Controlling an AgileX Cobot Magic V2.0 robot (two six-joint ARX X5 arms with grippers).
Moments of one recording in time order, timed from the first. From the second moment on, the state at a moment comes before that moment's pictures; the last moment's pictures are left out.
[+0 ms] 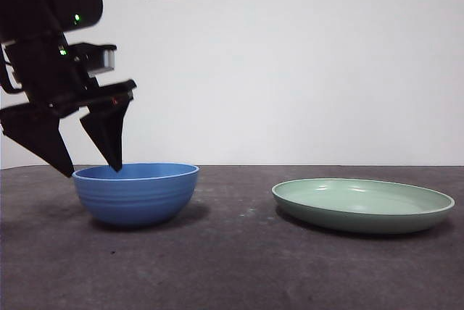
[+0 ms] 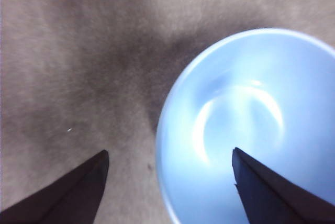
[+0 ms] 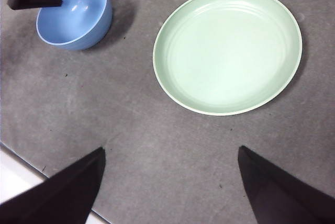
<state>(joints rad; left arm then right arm) -0.32 1.62 1.10 -0.55 0.10 -0.05 0.10 0.71 0.90 -1.02 -0.47 -0.05</state>
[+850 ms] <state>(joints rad) -0.33 1.67 1.10 -0.53 0.10 -0.07 0.10 0.71 0.90 -1.02 -0.47 -0.05</state>
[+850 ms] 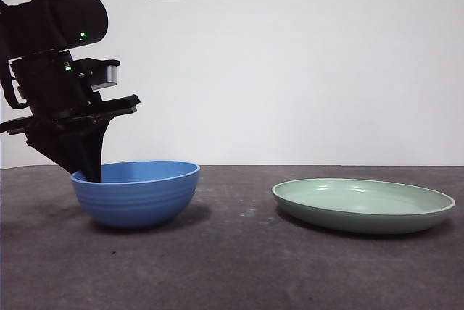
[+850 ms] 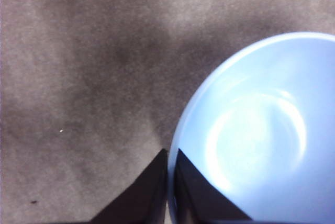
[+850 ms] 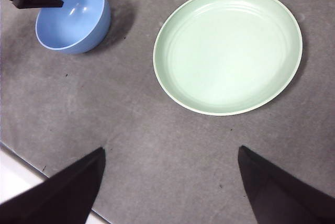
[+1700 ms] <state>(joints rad) -0.61 1.71 1.54 -0.63 0.10 -0.13 0.10 0.71 0.90 -1.02 -0.47 -0.05</state>
